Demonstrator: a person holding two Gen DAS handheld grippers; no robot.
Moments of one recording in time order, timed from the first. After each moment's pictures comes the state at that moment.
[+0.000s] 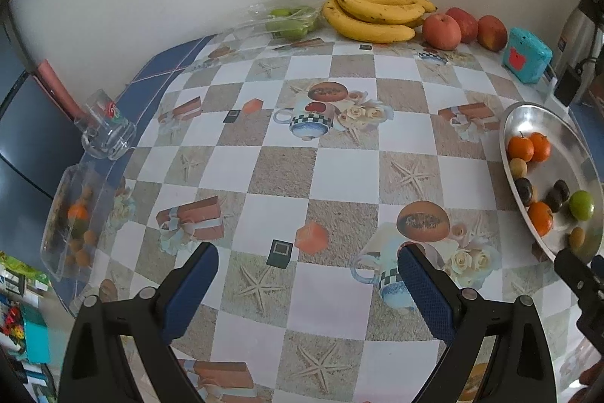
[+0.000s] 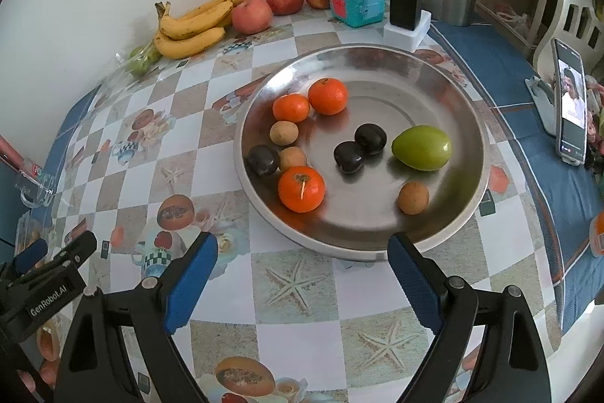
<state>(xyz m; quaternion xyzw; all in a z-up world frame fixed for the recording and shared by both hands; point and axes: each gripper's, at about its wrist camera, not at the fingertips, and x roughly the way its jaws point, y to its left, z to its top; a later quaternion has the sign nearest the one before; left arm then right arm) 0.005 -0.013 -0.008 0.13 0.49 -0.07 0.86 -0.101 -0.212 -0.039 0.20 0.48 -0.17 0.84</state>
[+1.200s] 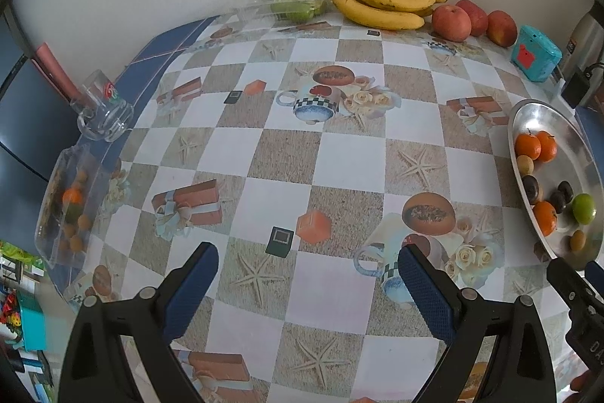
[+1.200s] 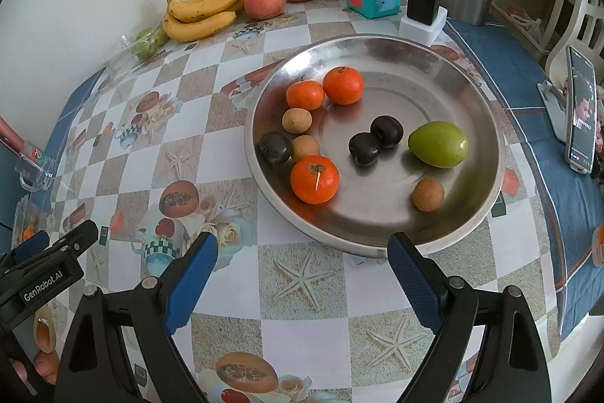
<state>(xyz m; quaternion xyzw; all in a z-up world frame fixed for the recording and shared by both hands) 0.010 -0.010 -0.016 0.12 0.52 -0.07 0.84 -0.093 -0.204 -0.045 0.19 0.49 -0.16 0.83</state>
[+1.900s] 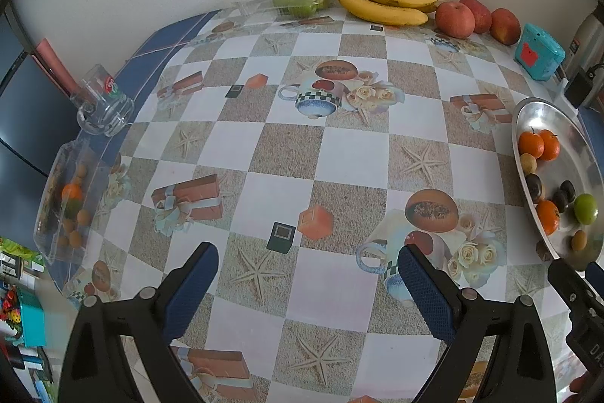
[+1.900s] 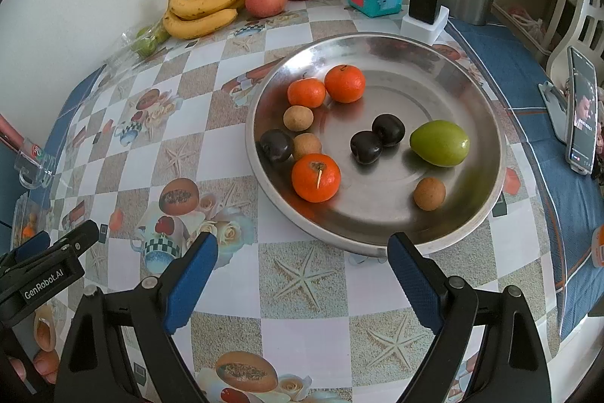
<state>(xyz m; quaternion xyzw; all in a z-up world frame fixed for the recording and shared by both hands) 0.011 -0.008 -0.019 0.11 0.53 -0.06 0.84 -0.093 -0.202 -0.047 0.19 0.50 -0.15 0.83</state>
